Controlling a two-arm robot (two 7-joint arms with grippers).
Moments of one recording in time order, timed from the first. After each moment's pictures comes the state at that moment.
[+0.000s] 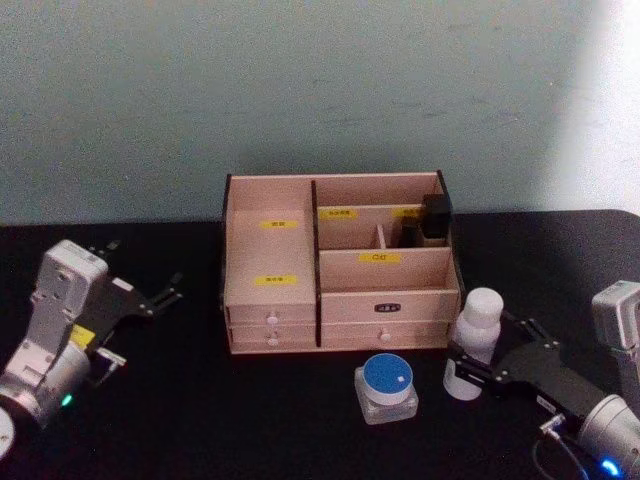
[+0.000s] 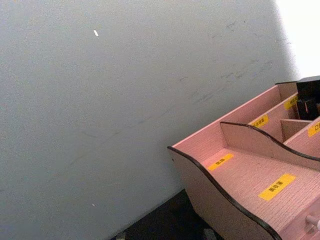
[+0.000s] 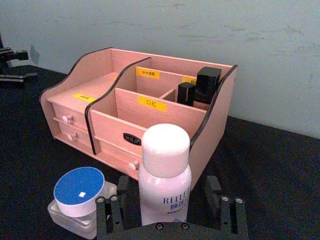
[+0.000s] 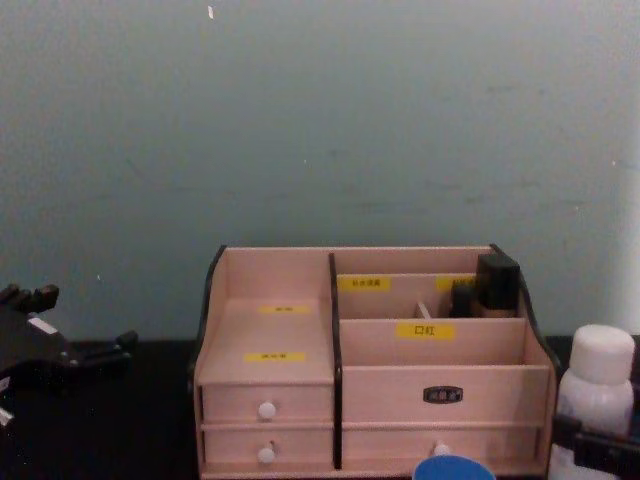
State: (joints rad) left arm -0.20 0.60 0.45 -1.41 -0.25 -0.12 0.03; right arm -0.01 0.51 -0.29 -1.57 0.41 0.01 0.30
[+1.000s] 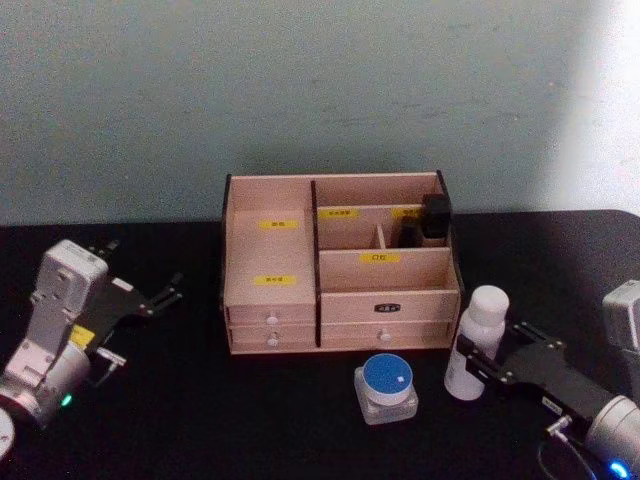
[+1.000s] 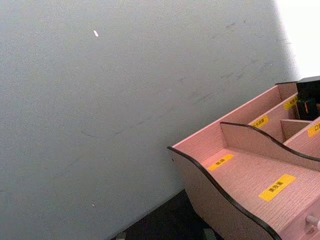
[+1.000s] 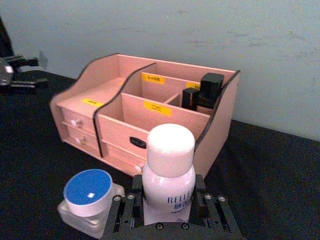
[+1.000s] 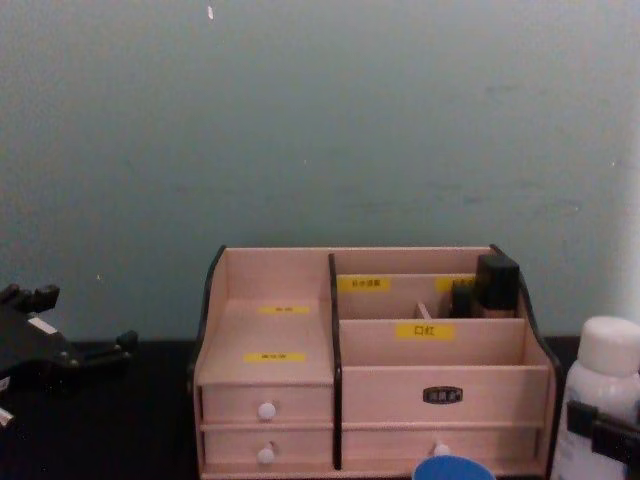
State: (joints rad) left arm -0.20 0.60 0.45 -1.41 -0.25 -0.12 0.03; right arm -0.02 0.51 -0.27 -1.59 0.42 0.01 0.33
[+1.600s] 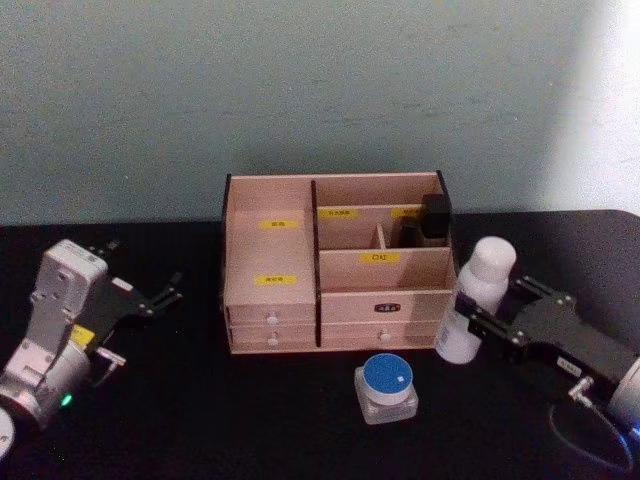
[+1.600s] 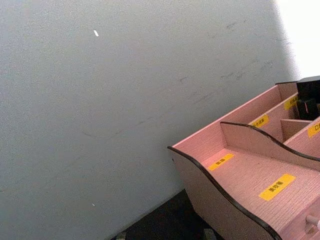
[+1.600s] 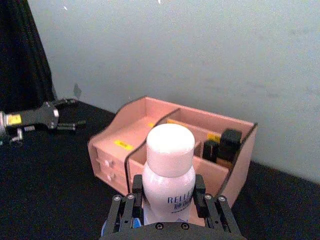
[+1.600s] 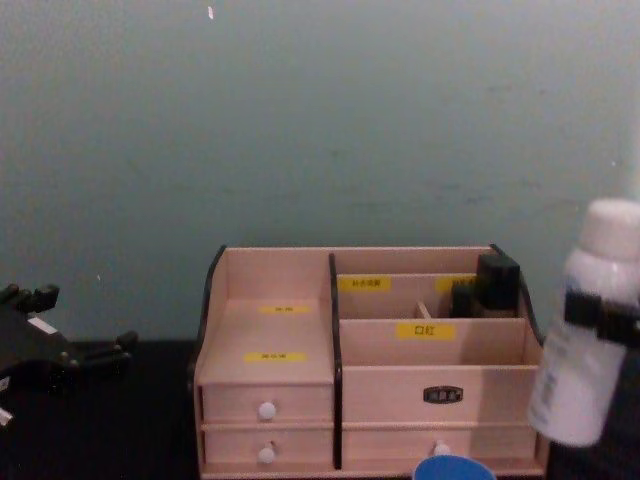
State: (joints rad) left arm -0.20 0.60 0.45 -1.41 -0.25 -0.12 0.03; right arm -0.04 0.57 -0.20 -1.77 0.52 0.09 0.41
